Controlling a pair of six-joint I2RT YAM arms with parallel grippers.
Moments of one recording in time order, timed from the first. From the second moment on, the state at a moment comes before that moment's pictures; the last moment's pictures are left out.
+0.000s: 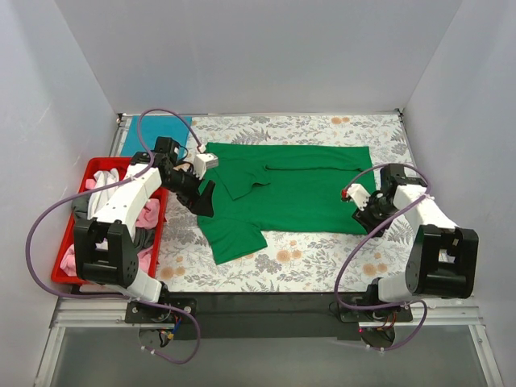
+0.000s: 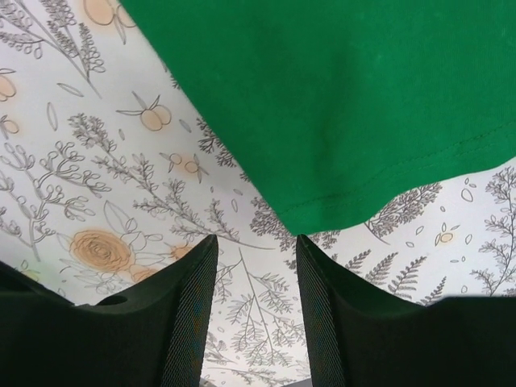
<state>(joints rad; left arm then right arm) -0.15 1.52 1.22 -1.00 0.66 0.56 -0.07 1.40 0.88 -0.94 -0.21 -1.06</state>
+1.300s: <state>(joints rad) -0.41 1.52 0.96 -0.81 0.36 0.72 -0.06 1.48 0.80 -0.71 -0.13 -1.10</state>
